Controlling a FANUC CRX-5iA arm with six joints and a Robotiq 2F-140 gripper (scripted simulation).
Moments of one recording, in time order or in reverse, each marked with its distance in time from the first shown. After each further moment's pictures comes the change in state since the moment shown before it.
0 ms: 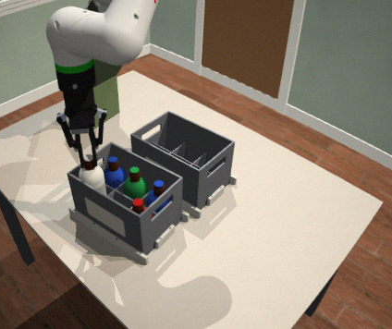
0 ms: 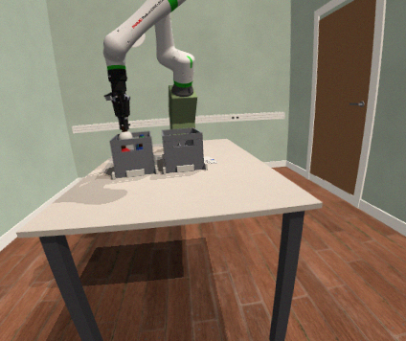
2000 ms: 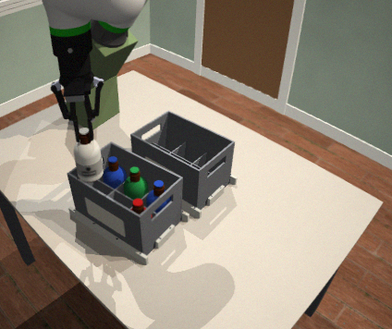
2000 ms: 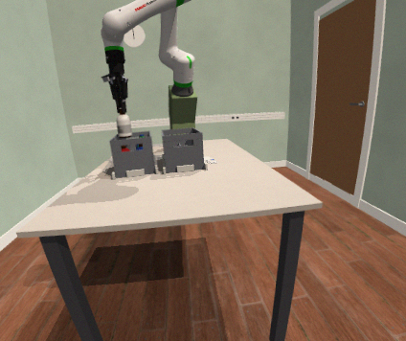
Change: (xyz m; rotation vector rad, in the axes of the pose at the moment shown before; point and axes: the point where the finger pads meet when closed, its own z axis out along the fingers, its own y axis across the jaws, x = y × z) arm 0.000 0.000 -0.090 0.000 0.000 0.000
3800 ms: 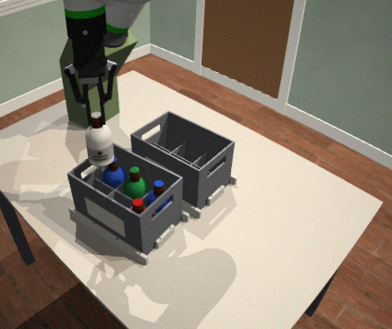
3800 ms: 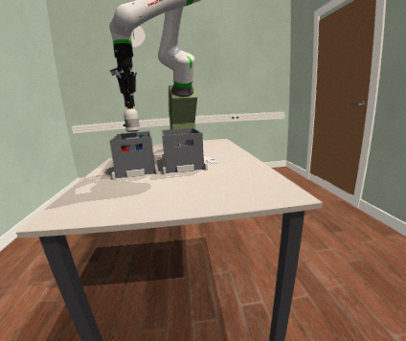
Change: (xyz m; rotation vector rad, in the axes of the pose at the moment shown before) arm -0.028 -0.035 -0.028 0.001 0.000 0.000
